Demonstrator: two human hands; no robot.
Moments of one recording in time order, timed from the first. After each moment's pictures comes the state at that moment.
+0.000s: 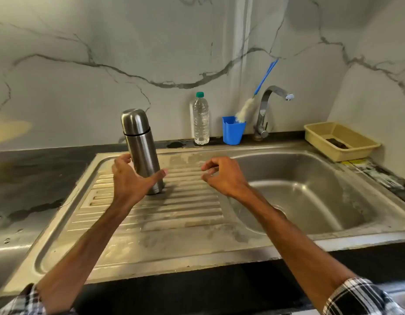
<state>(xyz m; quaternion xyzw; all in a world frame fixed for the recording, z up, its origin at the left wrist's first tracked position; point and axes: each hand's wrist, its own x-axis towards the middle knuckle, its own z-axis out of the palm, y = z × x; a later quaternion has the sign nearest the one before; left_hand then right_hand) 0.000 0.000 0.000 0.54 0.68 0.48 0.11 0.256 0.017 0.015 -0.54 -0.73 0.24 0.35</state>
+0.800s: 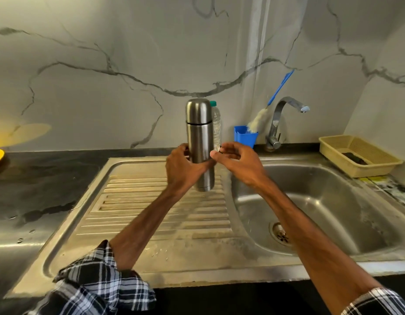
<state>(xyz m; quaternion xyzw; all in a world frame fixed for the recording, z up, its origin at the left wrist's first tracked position) 0.099 0.030 0.043 0.60 0.59 0.53 0.11 0.269 0.036 0.060 -0.51 -0.67 0.30 0.45</state>
